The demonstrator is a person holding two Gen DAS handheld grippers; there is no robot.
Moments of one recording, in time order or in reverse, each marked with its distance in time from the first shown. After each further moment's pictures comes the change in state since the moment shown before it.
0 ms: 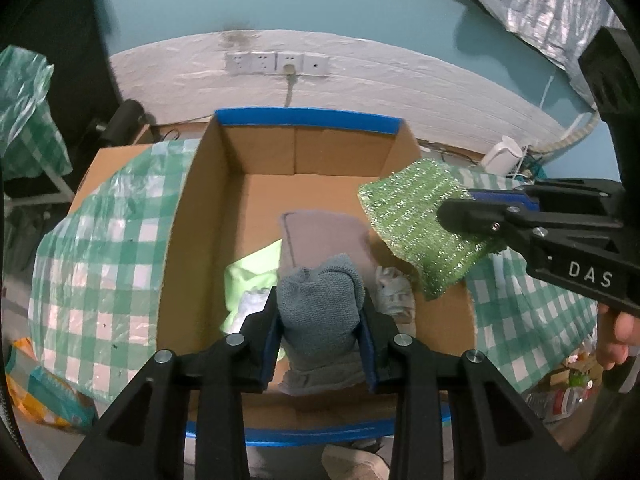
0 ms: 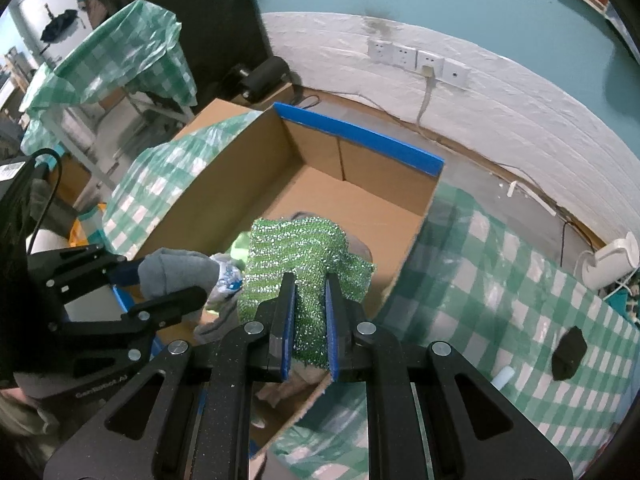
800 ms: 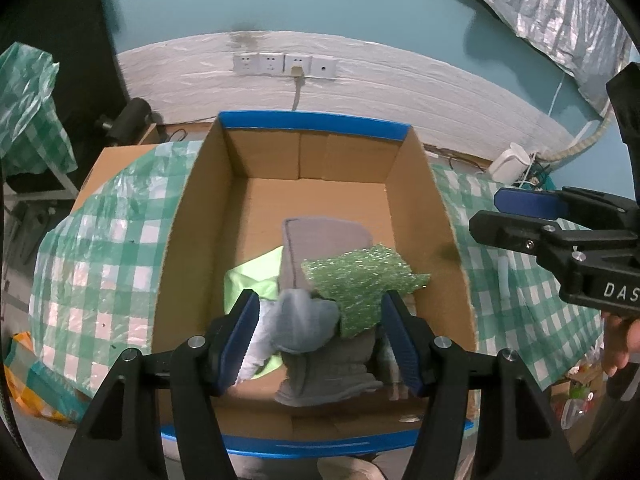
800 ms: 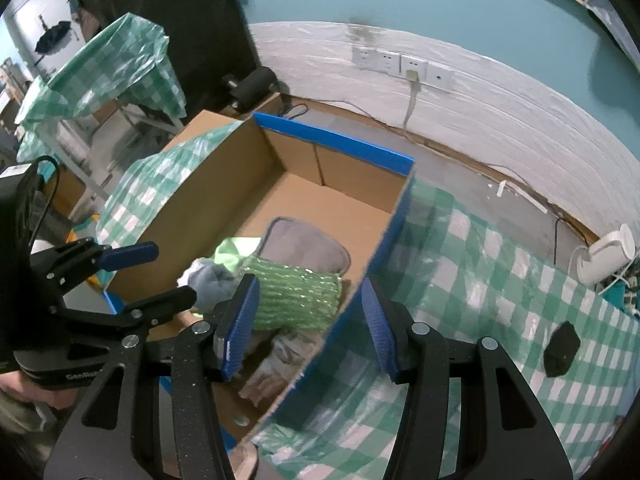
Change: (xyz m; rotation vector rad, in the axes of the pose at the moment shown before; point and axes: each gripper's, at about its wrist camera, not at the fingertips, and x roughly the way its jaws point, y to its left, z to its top) left arm 0.004 -0.004 0.005 -0.024 -0.010 0.023; right arm -0.013 -0.026 -0.009 0.035 -0.038 -0.020
